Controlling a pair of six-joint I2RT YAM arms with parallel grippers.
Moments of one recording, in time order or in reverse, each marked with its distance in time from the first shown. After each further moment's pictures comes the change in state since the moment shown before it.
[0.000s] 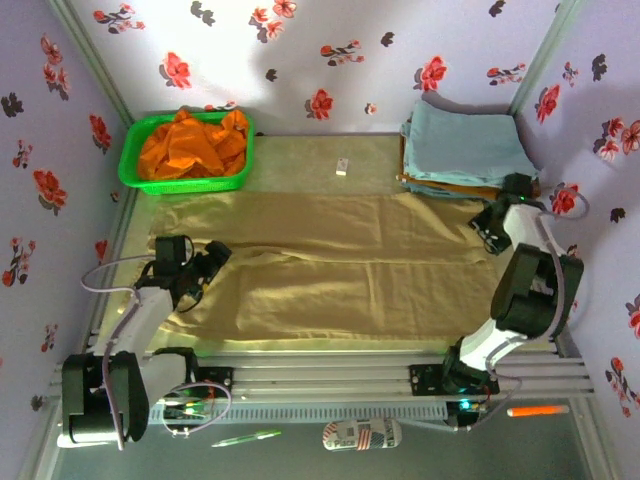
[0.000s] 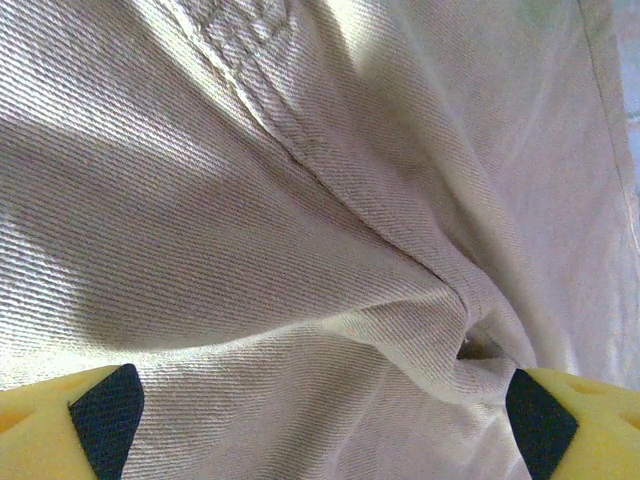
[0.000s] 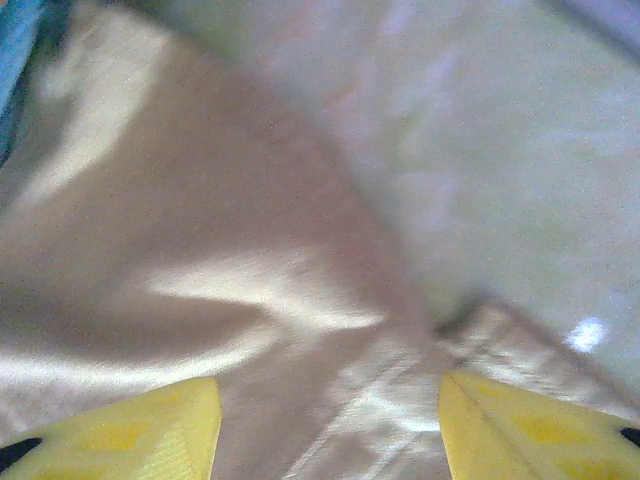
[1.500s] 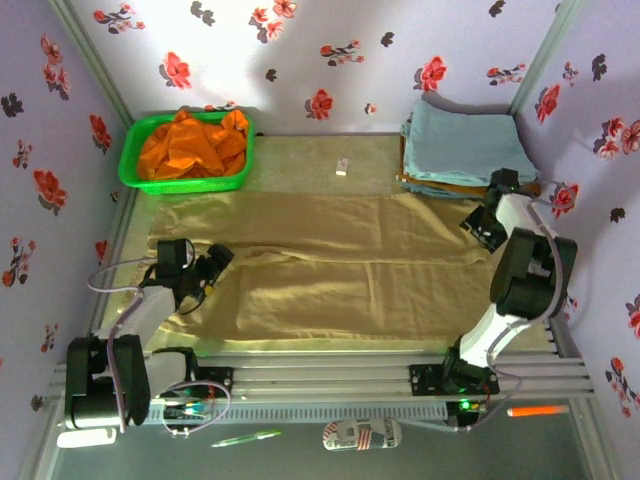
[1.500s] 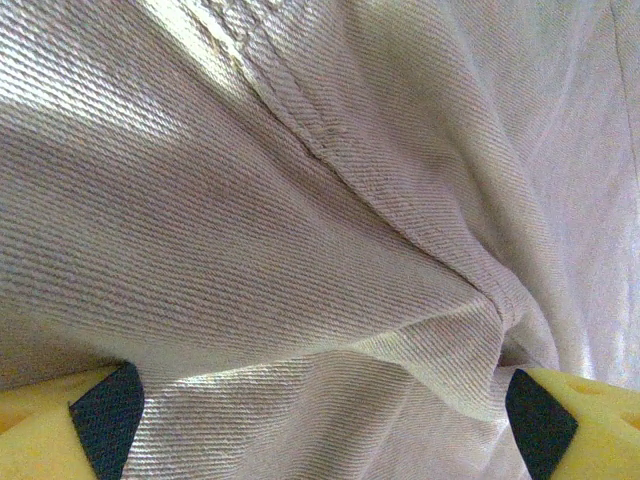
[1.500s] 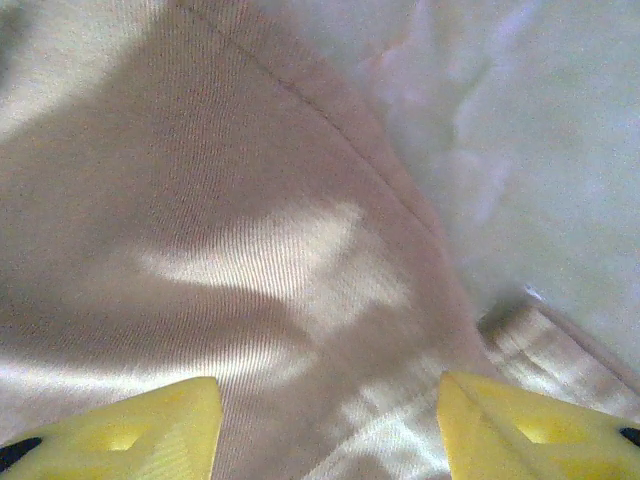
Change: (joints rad) left arm 0.022 0.075 -0.051 0.121 0.061 0.023; right arm 0.080 0.096 0.092 -0.084 0.042 -0.021
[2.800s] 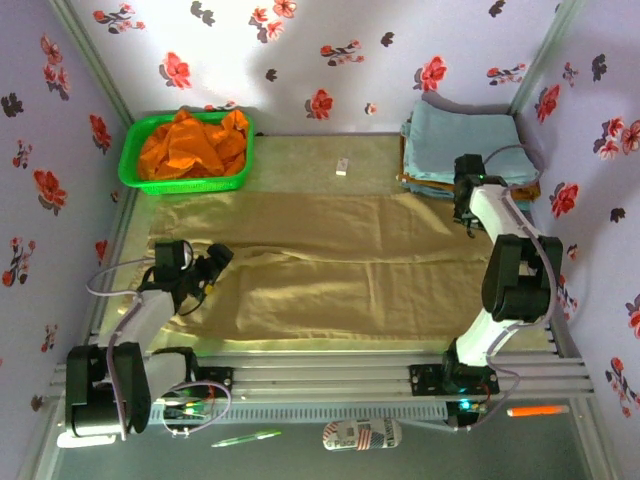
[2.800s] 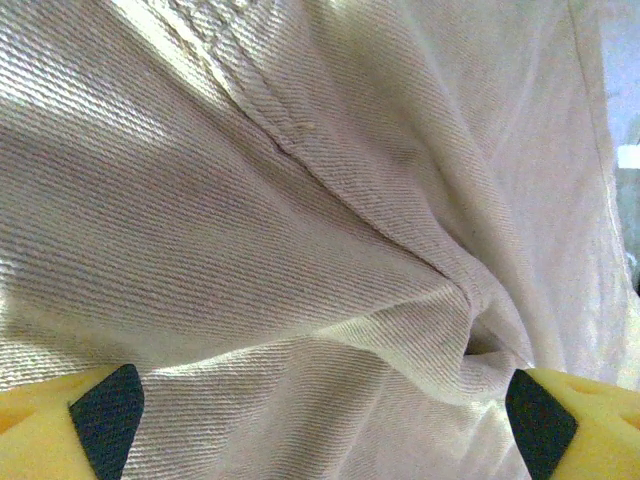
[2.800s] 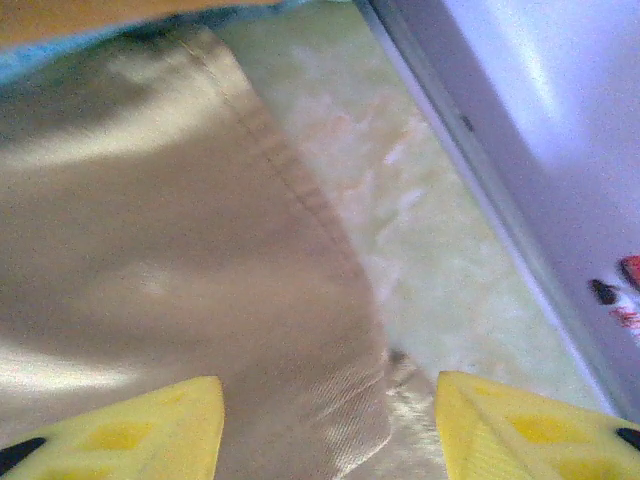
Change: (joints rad) left arm 0.010 -0.047 -0.020 0.017 0.028 0.000; right arm 0.233 0.013 0.088 -0.064 0.487 -0.188
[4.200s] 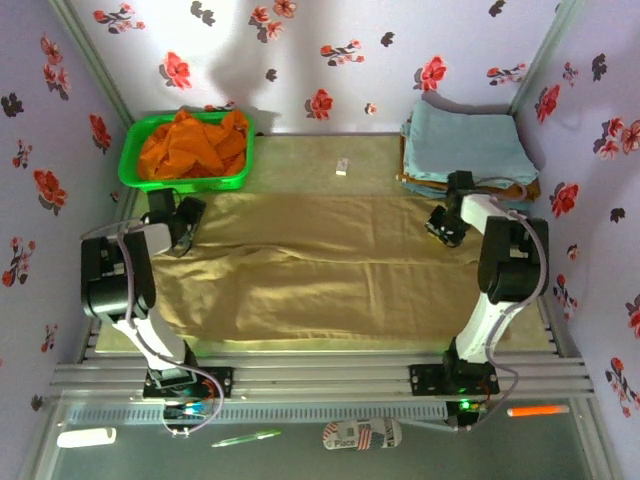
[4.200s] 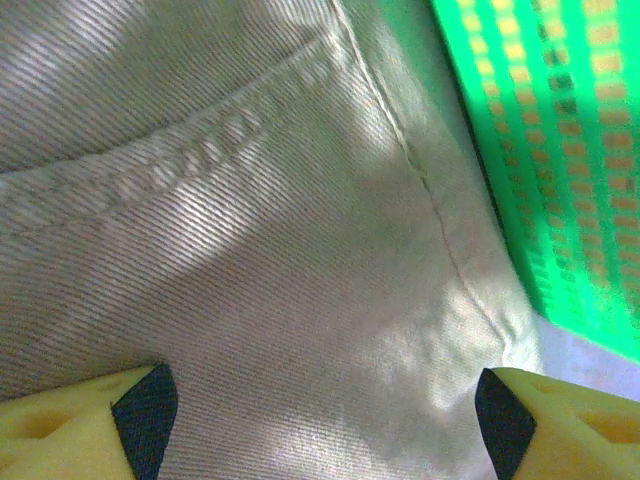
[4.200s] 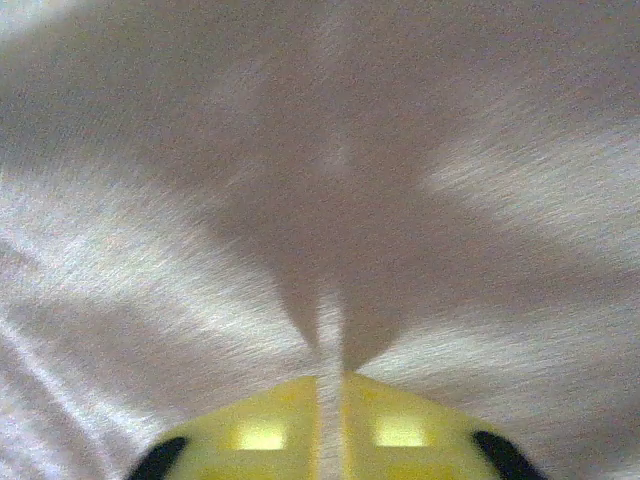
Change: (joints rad) left arm 0.146 0.645 0.461 0.226 -0.221 -0.163; right arm -0.029 0.124 -0.118 0.237 -0.610 0.238
